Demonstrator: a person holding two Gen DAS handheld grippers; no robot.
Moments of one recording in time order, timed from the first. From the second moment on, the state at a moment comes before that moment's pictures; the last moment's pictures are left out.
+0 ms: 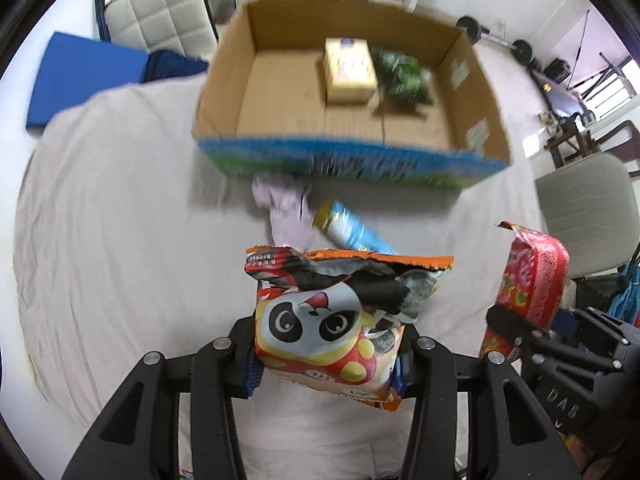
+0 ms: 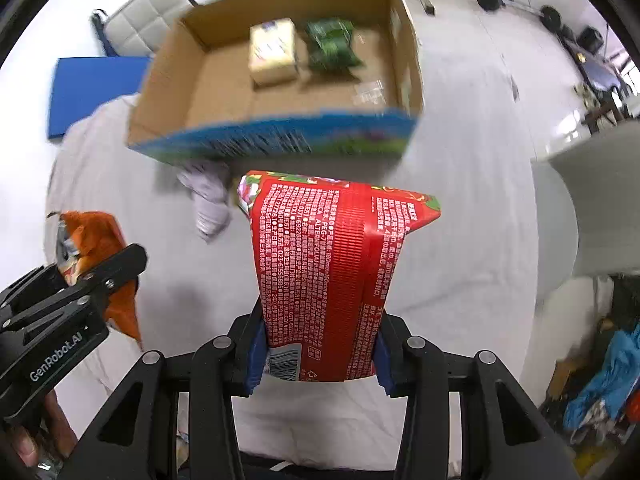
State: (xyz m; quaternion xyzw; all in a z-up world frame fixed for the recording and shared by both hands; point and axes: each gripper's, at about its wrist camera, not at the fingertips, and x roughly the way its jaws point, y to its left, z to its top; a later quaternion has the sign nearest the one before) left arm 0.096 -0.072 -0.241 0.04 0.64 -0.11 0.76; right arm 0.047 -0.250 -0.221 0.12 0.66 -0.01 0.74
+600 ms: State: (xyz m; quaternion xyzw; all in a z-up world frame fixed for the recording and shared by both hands) left arm 0.188 -0.077 -0.170 0.03 0.59 -0.13 0.79; right arm 0.140 -0.265 -0.162 0.15 0.62 0.01 0.77
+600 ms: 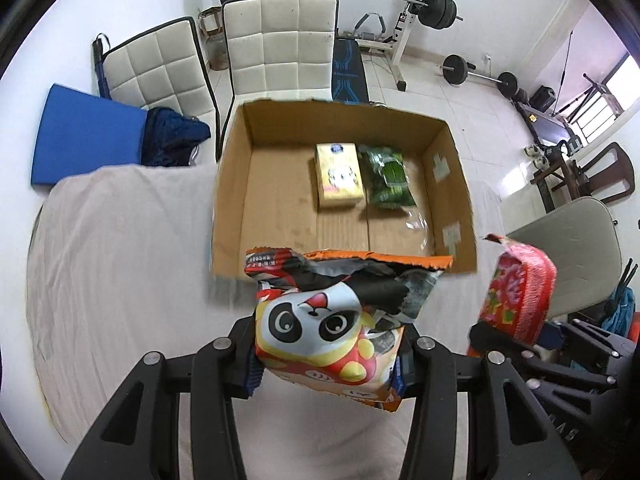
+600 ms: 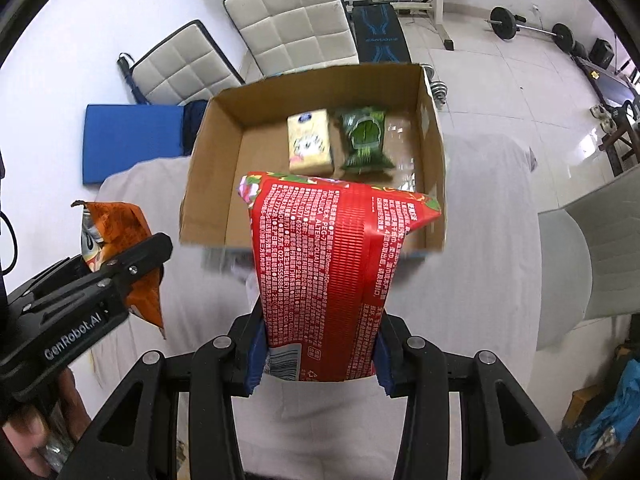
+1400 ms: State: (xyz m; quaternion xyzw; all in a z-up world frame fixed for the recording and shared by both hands) left arm 0.402 -0.102 -0.325 0.07 0.72 -0.09 0.68; right arm 0.282 -0.278 -0.339 0.11 0.74 -0.04 0.67
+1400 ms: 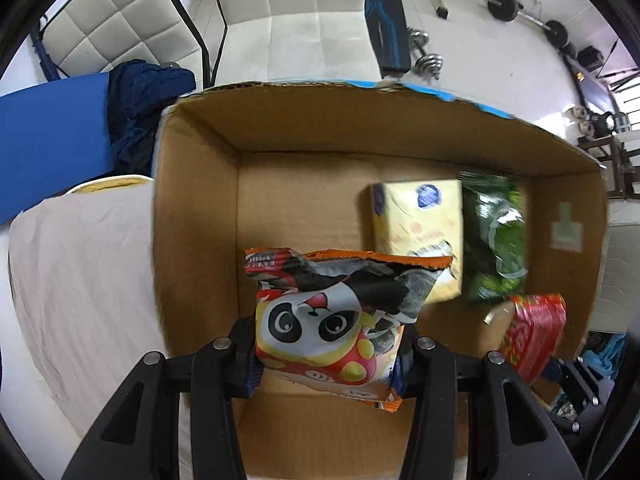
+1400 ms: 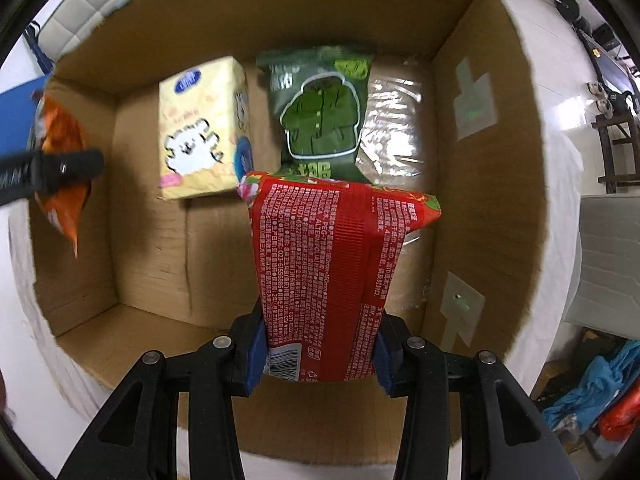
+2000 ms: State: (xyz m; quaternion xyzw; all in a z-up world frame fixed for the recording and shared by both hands) left arm 0.423 -0.106 -0.363 0.07 0.76 -0.08 0.64; right arm 0.291 -0.268 -0.364 0.07 0.77 -0.03 0.63
